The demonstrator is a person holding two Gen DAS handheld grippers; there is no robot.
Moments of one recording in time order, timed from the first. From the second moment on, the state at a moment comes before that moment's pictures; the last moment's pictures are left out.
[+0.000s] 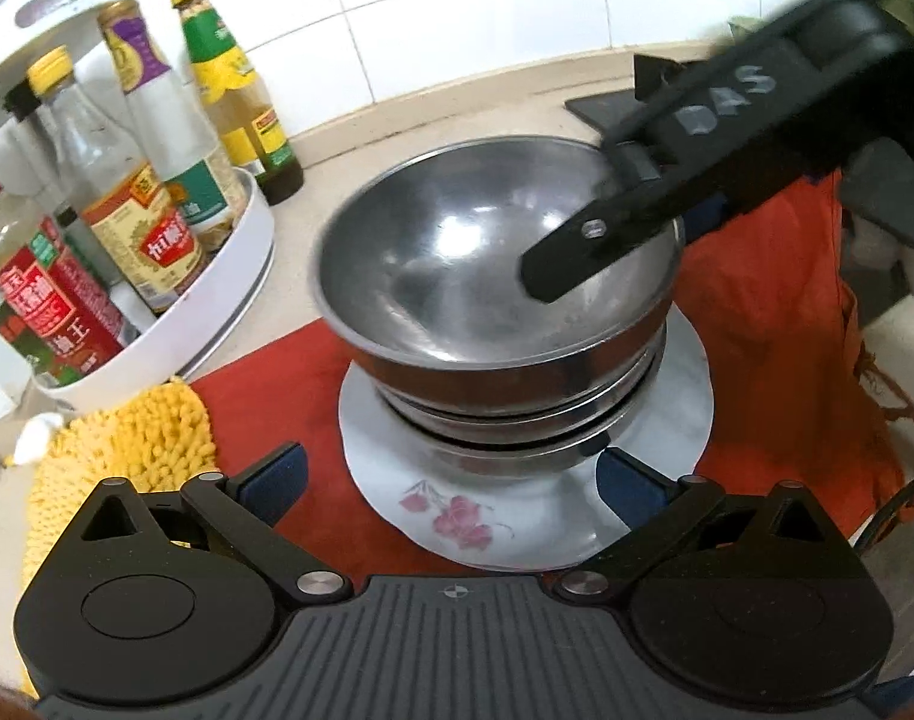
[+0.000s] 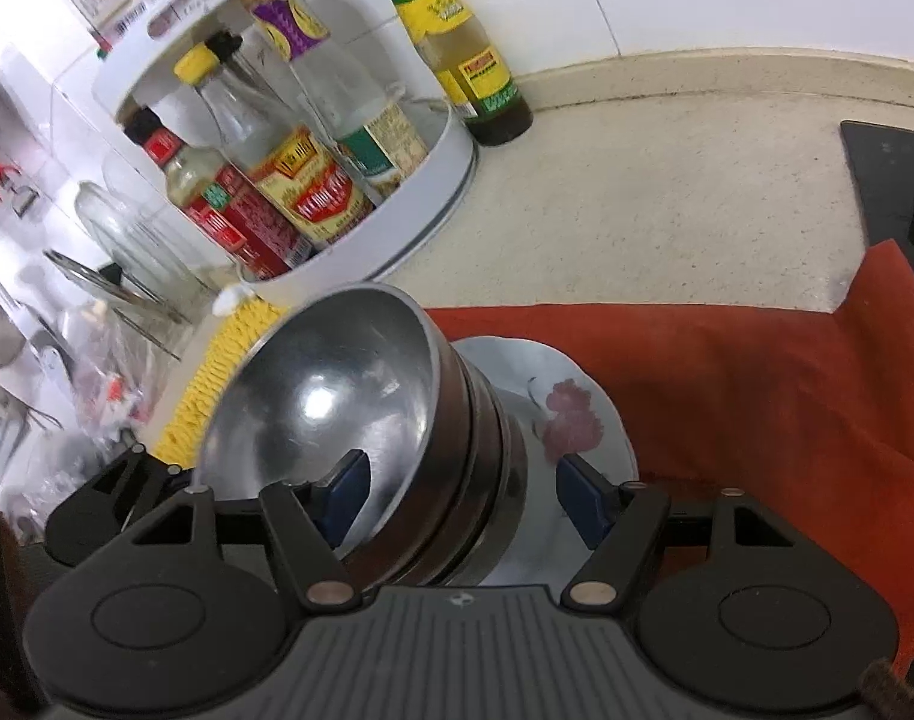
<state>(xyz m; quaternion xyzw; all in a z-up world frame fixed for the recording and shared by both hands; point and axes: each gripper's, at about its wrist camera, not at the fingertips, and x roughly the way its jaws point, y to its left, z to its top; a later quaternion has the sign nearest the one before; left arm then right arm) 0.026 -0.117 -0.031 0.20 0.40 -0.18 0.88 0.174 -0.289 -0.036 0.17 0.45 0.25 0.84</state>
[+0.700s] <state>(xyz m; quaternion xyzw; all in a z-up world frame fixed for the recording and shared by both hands) 0.006 -0.068 0.000 0.11 0.37 -0.20 0.90 0.067 -0.261 0.011 0.14 0.35 0.15 0.91</state>
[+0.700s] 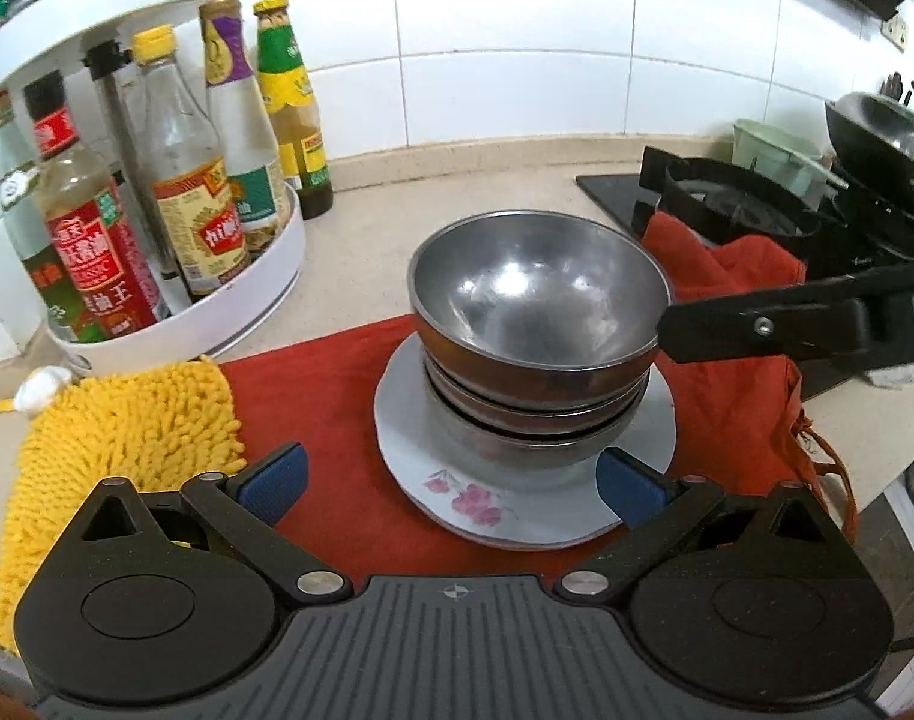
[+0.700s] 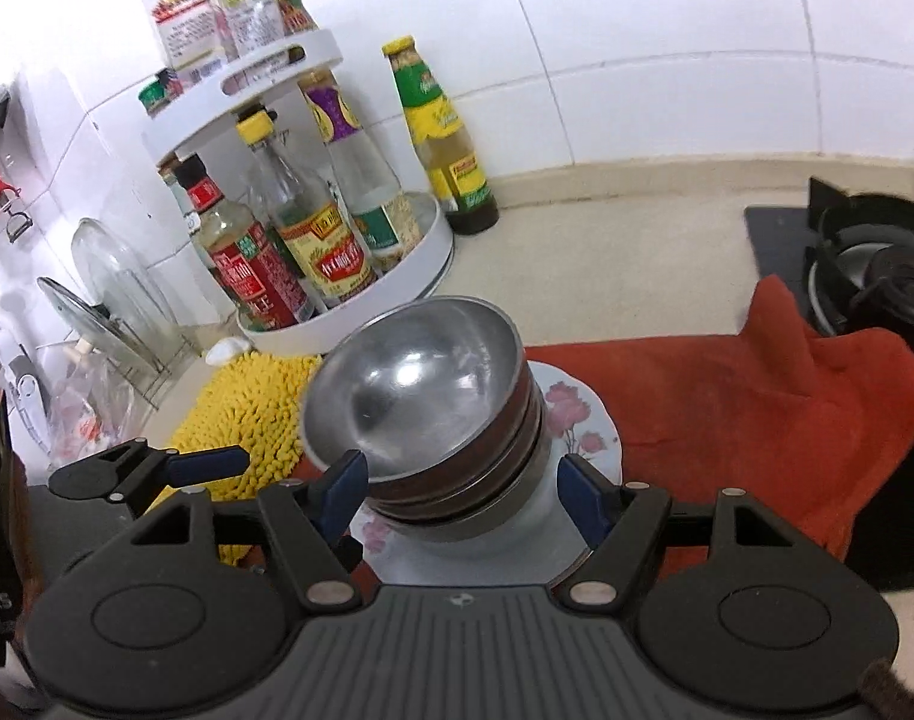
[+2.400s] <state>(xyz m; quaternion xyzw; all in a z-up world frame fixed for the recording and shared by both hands) -0.053 -0.052 0.016 0.06 0.33 -0.17 0.93 -0.040 -0.233 -0.002 0.15 0.30 0.00 0.94</state>
